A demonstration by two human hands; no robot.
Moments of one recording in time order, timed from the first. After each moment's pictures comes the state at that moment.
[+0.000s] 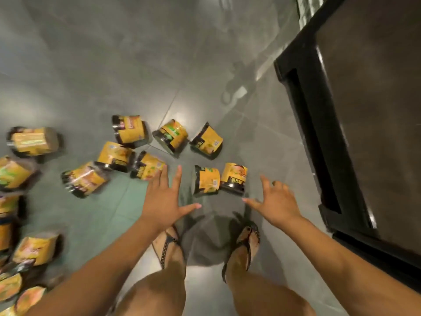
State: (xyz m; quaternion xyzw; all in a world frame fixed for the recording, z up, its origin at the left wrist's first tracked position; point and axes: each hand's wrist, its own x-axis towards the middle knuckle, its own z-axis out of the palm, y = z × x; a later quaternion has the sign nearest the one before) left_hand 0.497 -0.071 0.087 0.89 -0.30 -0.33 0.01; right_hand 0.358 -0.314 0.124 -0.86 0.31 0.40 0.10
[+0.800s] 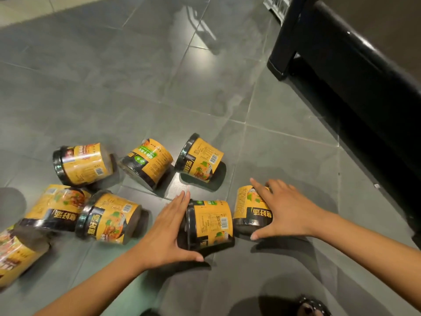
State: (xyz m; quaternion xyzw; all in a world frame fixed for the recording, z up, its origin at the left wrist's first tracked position) left_hand 0.511 -0.077 -0.143 0.79 -0.47 -0.34 0.19; right_hand 0.356 -0.351 -0.086 -0.94 0.13 0.30 0.13
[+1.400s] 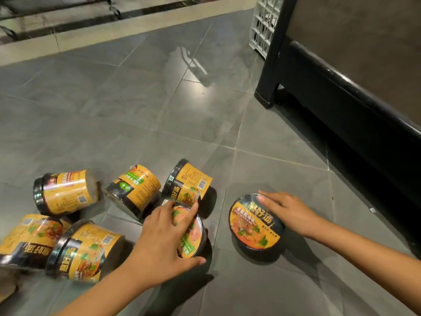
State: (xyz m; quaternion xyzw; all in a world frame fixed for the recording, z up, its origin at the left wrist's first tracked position) left_hand 0.513 -0.127 -0.117 0.86 -0.49 -0.15 0.06; right_hand 0.359 -0.404 -0.122 -0.86 0.30 0.11 0.39
